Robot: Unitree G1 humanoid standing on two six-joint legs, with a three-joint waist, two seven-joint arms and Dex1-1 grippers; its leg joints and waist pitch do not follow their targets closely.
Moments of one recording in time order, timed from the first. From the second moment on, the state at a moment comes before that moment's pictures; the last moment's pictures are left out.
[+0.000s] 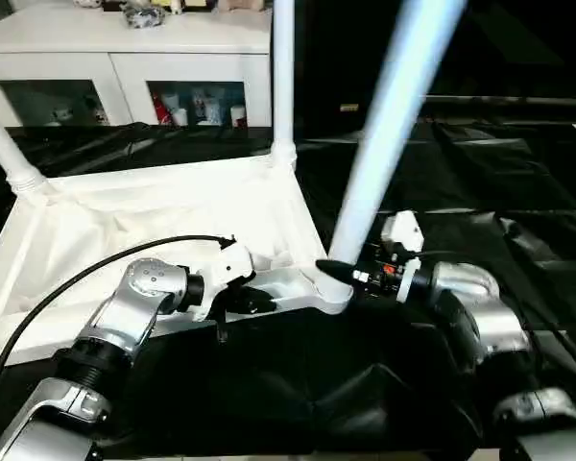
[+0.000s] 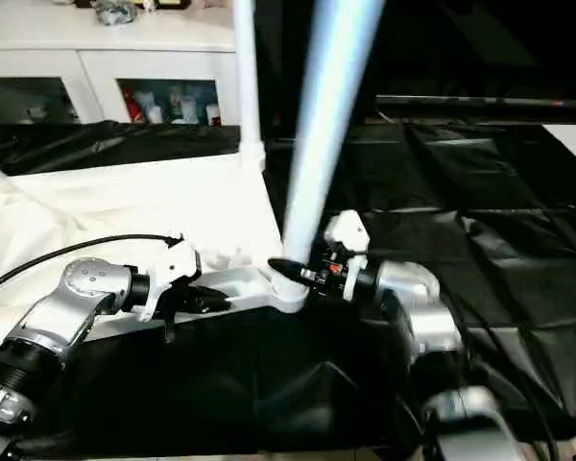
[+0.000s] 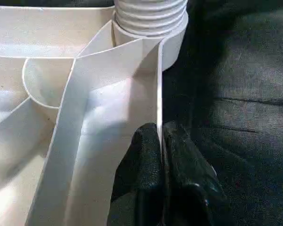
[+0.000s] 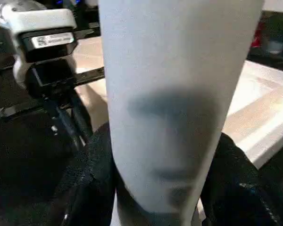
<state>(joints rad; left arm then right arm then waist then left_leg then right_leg) -0.52 0.44 -0.29 0.52 -0.03 0.09 -1.17 -0.53 -0.29 0.11 0.65 0.24 -0.04 1.15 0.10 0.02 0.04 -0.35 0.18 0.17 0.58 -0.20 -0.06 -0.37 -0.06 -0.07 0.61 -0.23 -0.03</state>
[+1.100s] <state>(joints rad) -0.58 0.37 -0.30 0.61 0.02 0.15 -1.05 -0.61 -0.24 0.09 0.80 0.20 -0.05 0.93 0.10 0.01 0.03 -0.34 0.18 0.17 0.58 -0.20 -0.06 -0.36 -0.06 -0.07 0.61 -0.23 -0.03</state>
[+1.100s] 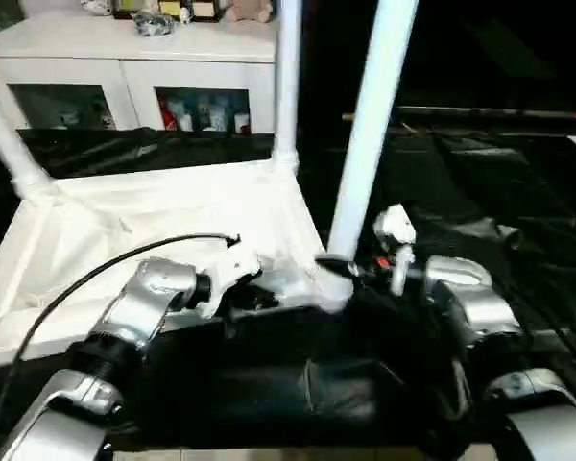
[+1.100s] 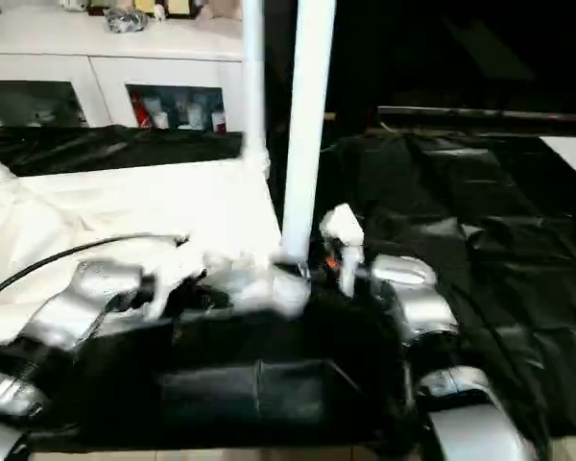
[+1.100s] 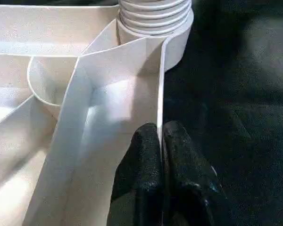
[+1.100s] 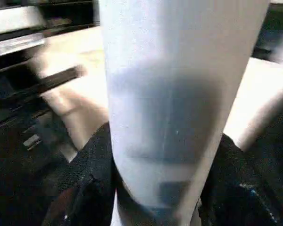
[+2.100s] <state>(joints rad) -0.70 0.12 -0.26 0.71 0.07 0.40 -0.64 -0.86 -0.01 -0.03 1.12 0.11 -0.02 0.13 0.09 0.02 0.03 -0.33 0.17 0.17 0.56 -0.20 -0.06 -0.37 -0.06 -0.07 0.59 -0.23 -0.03</state>
